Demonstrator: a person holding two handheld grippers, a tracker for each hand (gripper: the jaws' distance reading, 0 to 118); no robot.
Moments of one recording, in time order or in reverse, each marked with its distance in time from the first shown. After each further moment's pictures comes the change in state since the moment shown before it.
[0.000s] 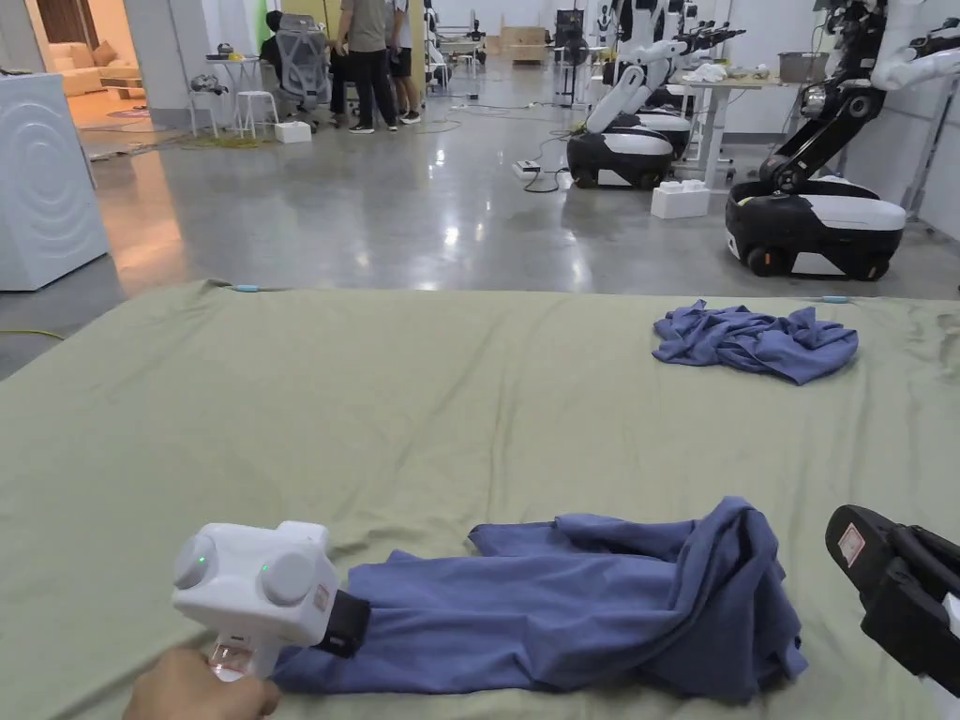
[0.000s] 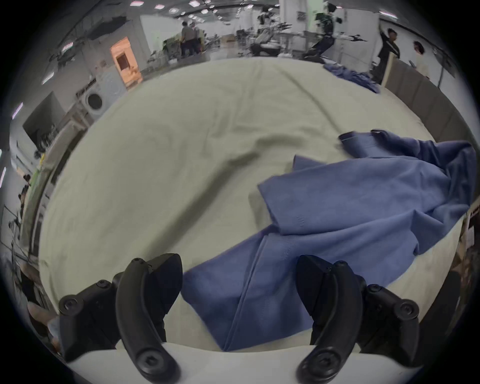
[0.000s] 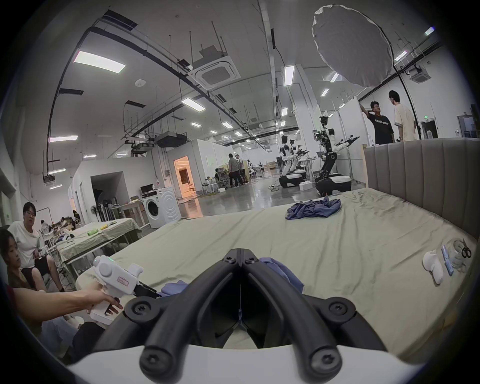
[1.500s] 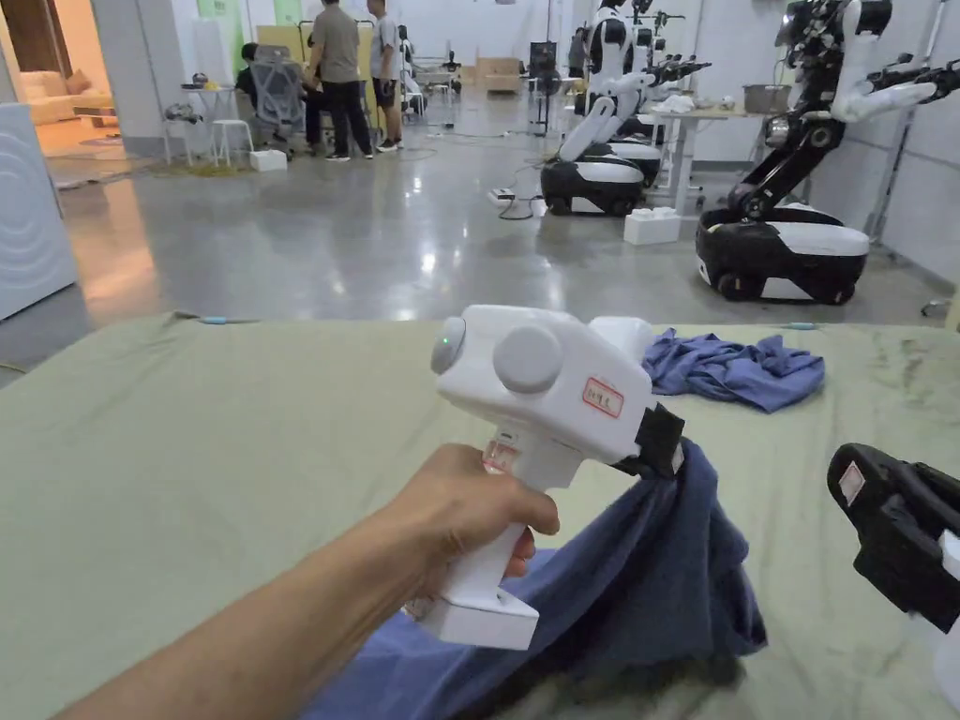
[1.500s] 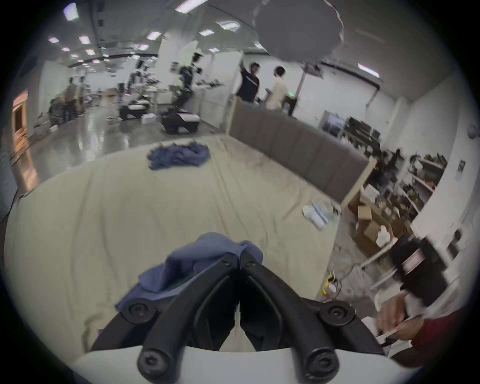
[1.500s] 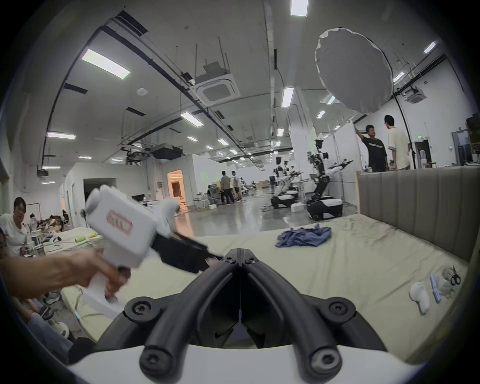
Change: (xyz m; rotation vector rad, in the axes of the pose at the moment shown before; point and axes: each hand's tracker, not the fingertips) left arm 0.244 0.131 0.172 0.323 -0.726 -0.460; right arm -0.001 0.049 -0.007 0.112 -0.071 0.055
